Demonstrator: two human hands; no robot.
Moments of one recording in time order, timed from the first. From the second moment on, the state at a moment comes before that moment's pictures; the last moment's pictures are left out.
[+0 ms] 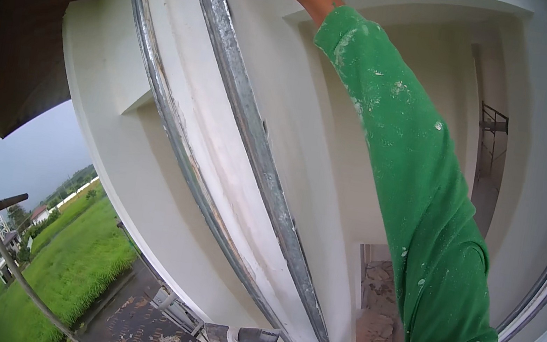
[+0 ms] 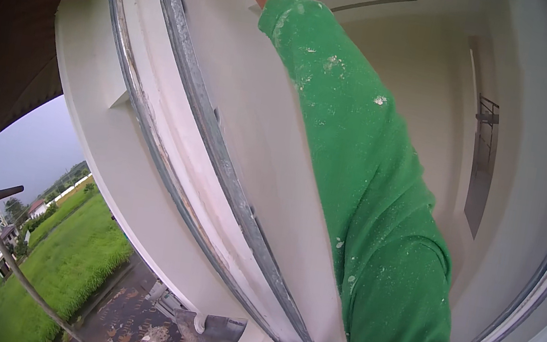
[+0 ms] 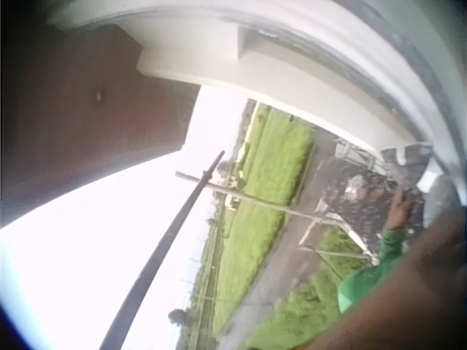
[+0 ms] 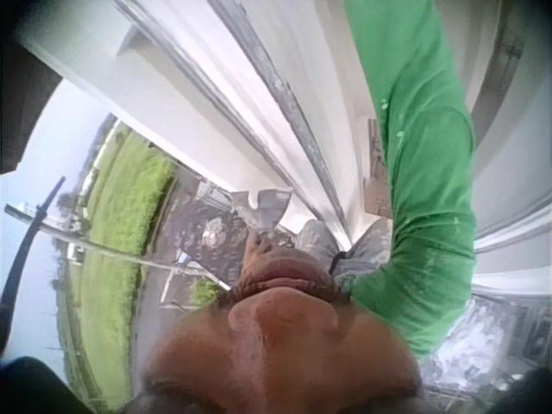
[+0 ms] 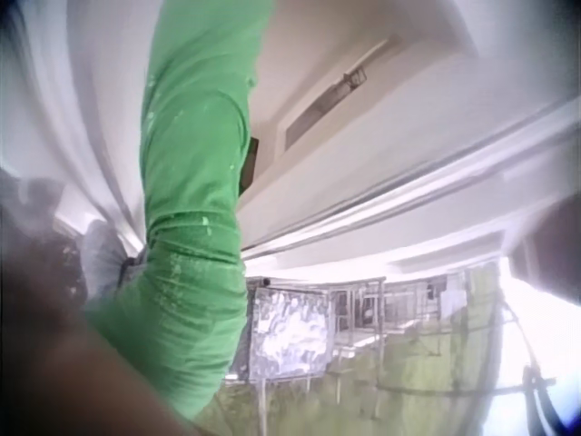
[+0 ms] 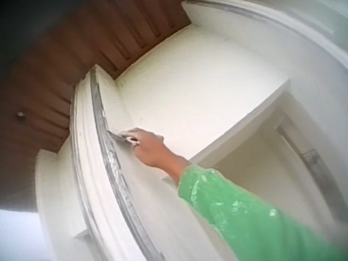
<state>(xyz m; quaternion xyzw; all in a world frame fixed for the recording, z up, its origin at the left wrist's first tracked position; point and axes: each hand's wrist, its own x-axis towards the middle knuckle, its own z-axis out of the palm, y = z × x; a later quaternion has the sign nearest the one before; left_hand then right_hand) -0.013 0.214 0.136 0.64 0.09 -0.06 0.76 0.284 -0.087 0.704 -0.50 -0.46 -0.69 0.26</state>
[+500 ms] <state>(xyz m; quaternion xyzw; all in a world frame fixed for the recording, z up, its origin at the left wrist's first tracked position) -0.019 0.204 0.151 0.63 0.06 -0.10 0.77 0.248 -0.077 0.308 -0.68 -0.36 -0.51 0.38</state>
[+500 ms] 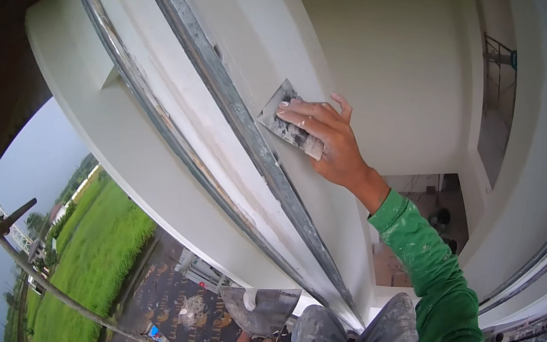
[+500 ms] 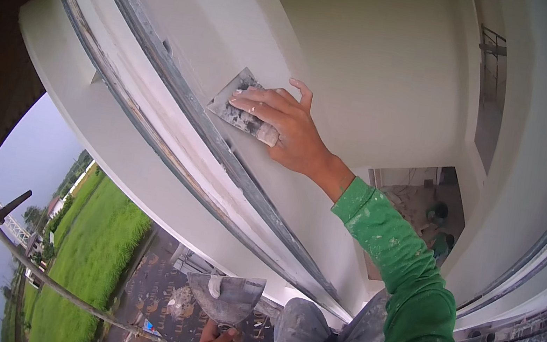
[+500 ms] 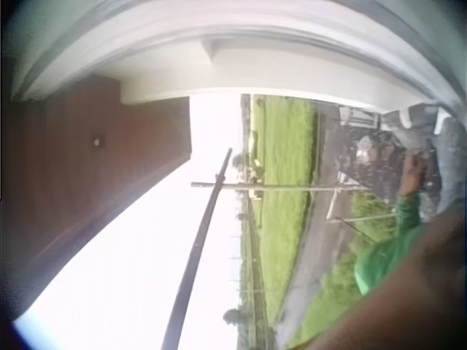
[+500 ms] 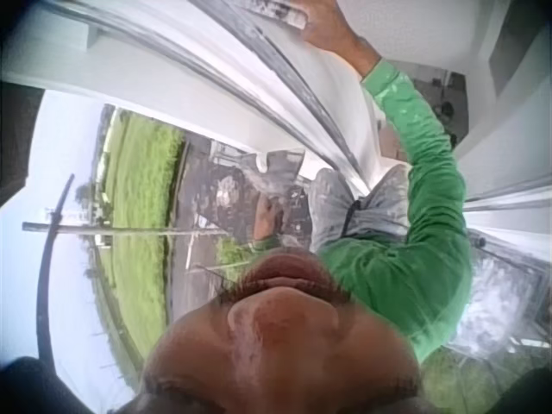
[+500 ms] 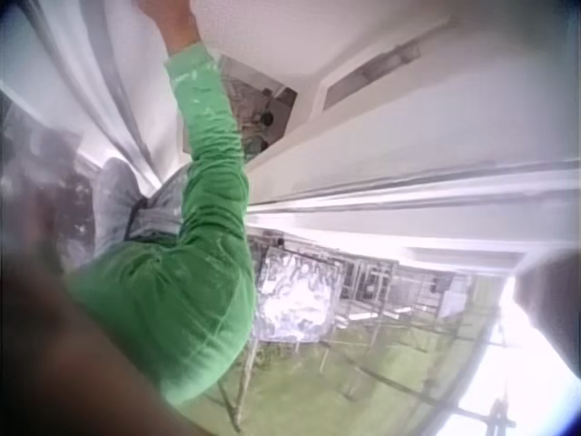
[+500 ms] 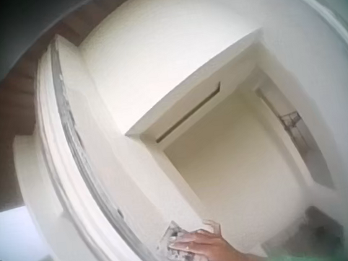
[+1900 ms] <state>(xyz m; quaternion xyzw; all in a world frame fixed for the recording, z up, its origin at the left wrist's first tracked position) -0.010 0.200 0.154 0.64 0.00 -0.13 0.75 0.239 -0.093 0.353 -0.67 -0.37 -0.51 0.38</state>
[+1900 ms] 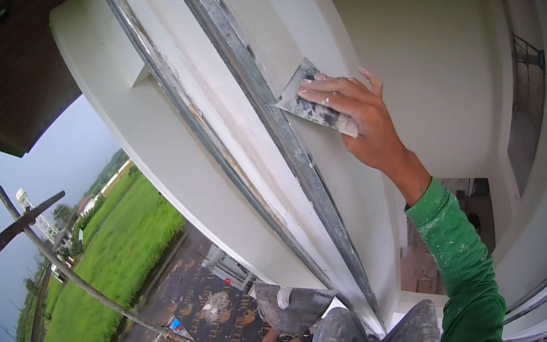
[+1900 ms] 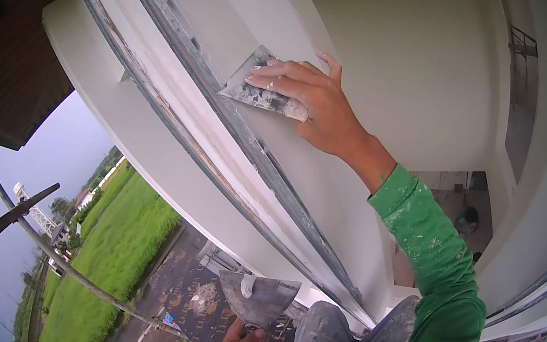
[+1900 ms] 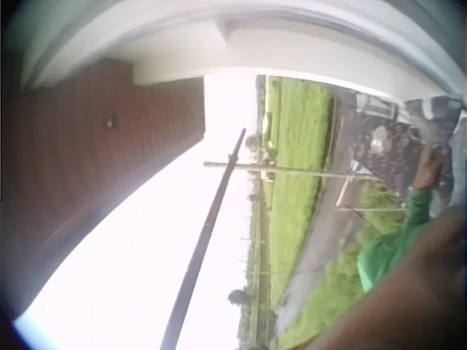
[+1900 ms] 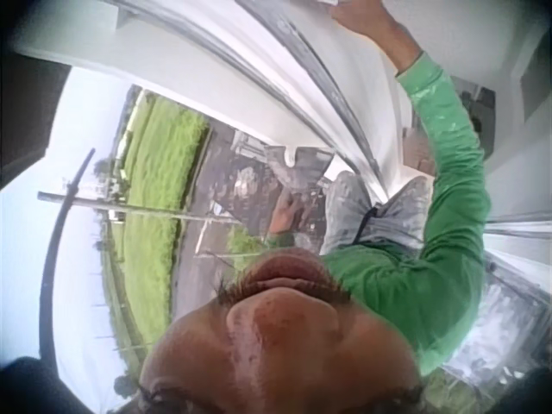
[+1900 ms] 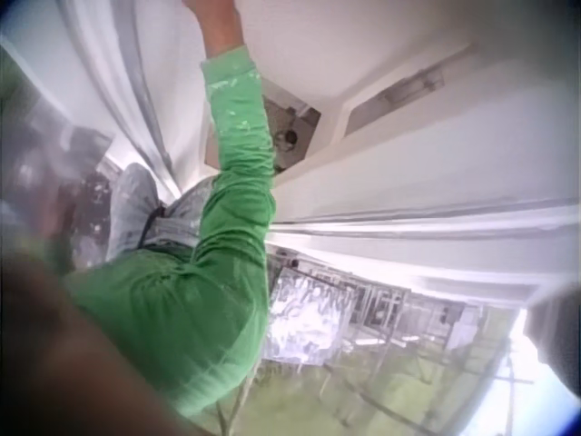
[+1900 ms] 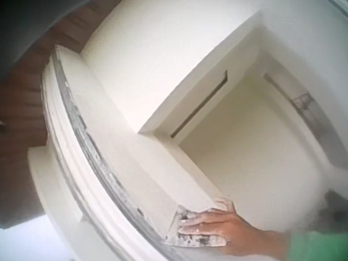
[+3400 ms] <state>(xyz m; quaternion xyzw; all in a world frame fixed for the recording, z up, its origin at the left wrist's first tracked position) 0.017 0.216 0.099 0.50 -0.05 -0.18 0.85 0.290 -0.088 0.756 -0.49 -0.44 -0.71 0.25</state>
